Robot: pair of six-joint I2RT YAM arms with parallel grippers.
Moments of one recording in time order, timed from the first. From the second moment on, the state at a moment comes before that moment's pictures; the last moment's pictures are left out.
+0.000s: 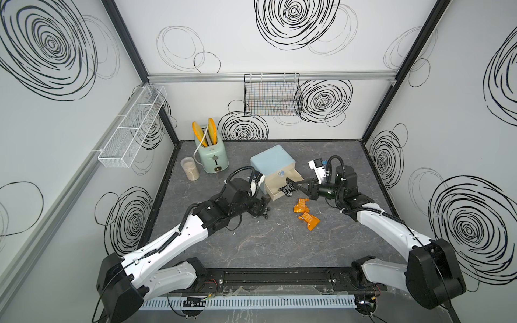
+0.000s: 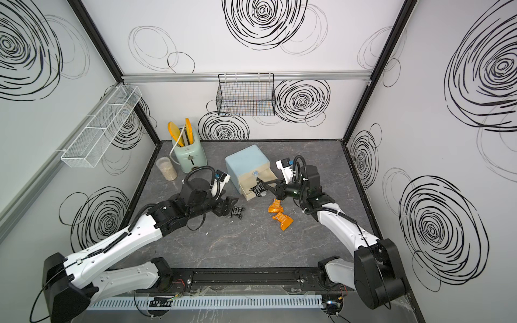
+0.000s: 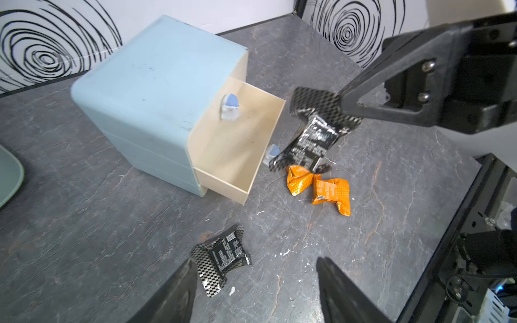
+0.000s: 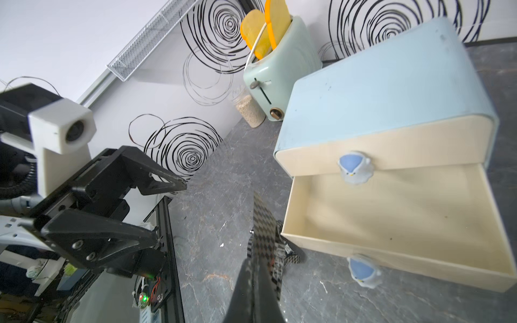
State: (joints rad) left arm -0.71 1.06 0.87 -0.40 0.01 -0.22; right arm 0.34 1.23 0.72 0.15 -0.80 0.39
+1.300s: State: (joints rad) left arm -0.57 0.98 0.78 -0.40 0.09 -0.25; right arm 0.25 1.51 0.89 0.11 -0.58 0.38
